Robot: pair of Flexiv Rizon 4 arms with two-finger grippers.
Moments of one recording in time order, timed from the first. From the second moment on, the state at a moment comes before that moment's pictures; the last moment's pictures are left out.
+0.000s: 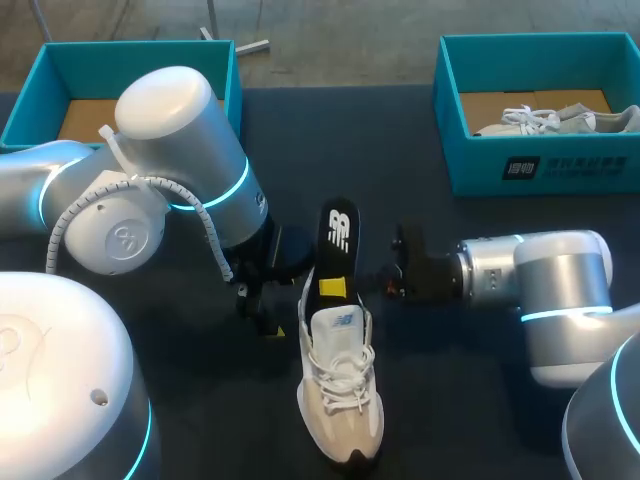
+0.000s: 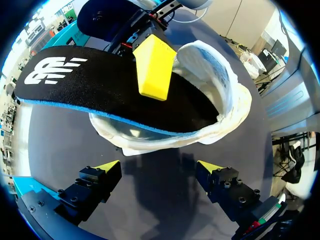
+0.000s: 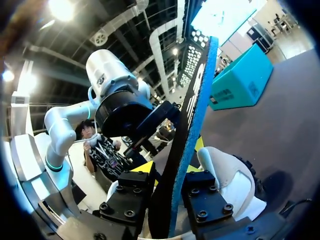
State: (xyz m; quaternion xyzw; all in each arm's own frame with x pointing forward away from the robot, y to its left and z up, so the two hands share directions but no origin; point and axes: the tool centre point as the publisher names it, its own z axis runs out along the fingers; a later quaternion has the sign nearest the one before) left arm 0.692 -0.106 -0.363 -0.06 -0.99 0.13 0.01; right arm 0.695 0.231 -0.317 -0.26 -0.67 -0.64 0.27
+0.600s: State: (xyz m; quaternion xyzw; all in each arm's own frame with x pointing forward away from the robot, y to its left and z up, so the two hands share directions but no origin) left arm 0.692 -0.106 -0.363 -0.06 -0.99 0.13 0.01; right arm 0.692 0.231 -0.335 -0.29 -0.66 -0.63 0.29
